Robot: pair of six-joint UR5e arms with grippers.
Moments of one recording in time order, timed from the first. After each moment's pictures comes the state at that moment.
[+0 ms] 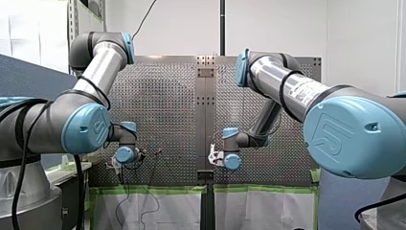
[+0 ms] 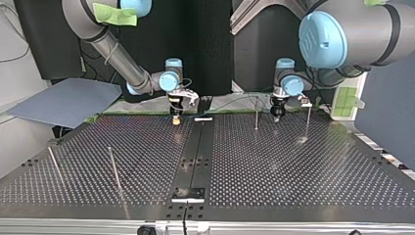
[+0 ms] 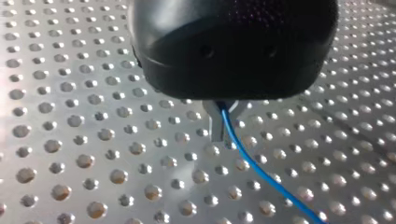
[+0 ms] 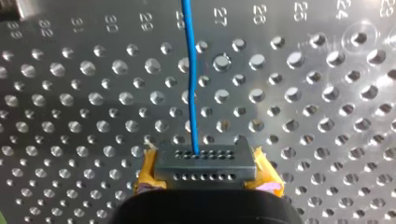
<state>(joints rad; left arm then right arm) 0.07 -2.39 -1.83 -2.24 -1.49 -1.93 2.17 -0.43 1.19 -0.65 1.80 1.66</state>
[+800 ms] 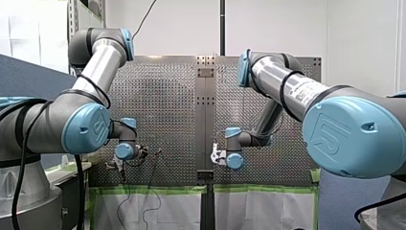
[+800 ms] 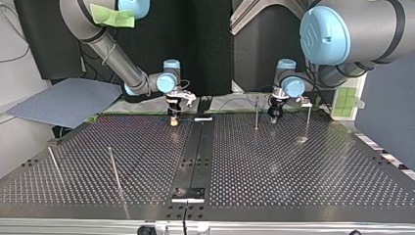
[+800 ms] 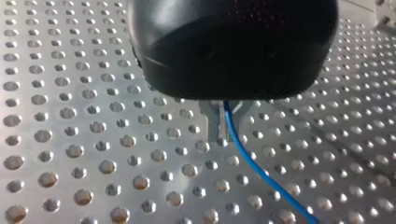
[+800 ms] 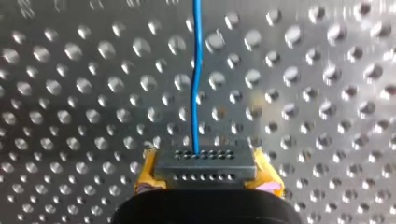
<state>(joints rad) 0.06 -2.37 -1.83 -2.28 -1.45 -1.92 2.15 -0.43 1.19 -0.64 1.78 1.67</state>
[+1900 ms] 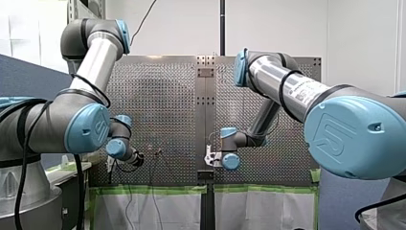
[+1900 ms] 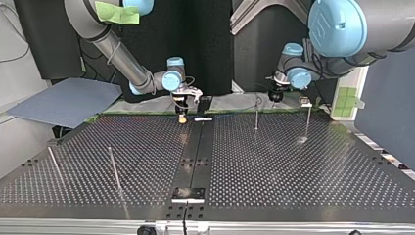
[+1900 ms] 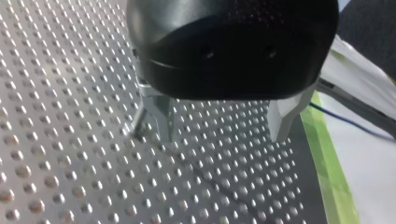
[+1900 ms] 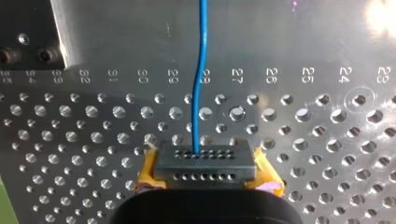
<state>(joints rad) 0.10 -2.28 -1.98 -2.43 -1.34 -1.65 2.19 -0.43 1.19 -0.61 1.73 1.64</state>
